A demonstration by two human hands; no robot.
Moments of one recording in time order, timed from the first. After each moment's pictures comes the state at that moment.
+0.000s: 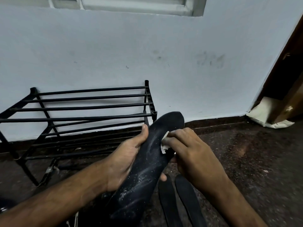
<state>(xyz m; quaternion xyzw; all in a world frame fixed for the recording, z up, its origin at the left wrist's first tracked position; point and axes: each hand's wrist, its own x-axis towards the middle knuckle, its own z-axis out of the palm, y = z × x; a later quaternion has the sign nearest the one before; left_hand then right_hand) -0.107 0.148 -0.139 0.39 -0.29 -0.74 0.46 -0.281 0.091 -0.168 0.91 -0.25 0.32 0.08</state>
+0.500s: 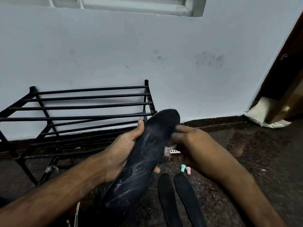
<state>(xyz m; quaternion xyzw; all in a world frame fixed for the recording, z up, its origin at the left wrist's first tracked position) -0.097 0.146 -0.136 0.44 -0.30 -0.71 0.46 -0.285 0.084 -0.132 0.94 -0.30 0.13 -0.02</state>
